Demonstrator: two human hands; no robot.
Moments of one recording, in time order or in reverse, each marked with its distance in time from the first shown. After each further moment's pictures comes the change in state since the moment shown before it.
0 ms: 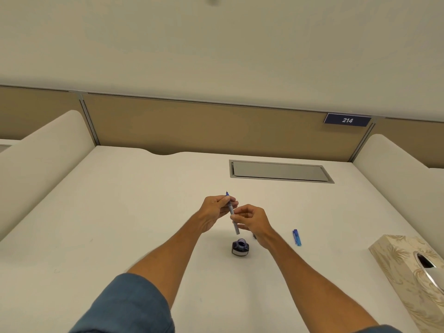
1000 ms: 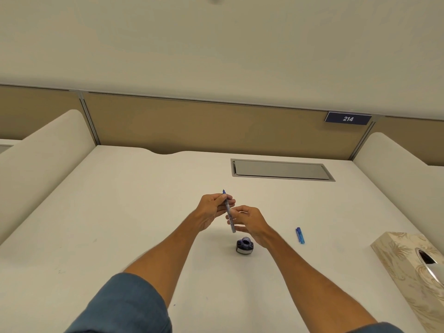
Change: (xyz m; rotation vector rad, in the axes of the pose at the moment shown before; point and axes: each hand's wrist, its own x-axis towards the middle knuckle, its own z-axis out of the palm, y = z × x) left_hand -0.006 0.006 -0.018 -0.031 0.027 -0.012; right_hand 0.000 -0.002 0.022 -0.002 -0.073 0.076
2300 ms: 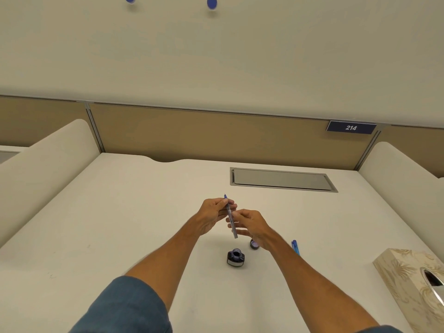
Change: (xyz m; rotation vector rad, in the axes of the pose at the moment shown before) left_hand 0.016 0.005 0.032 0.065 0.006 0.019; right_hand 0.015 -0.011 -0.041 -0.008 -0.086 -0.007
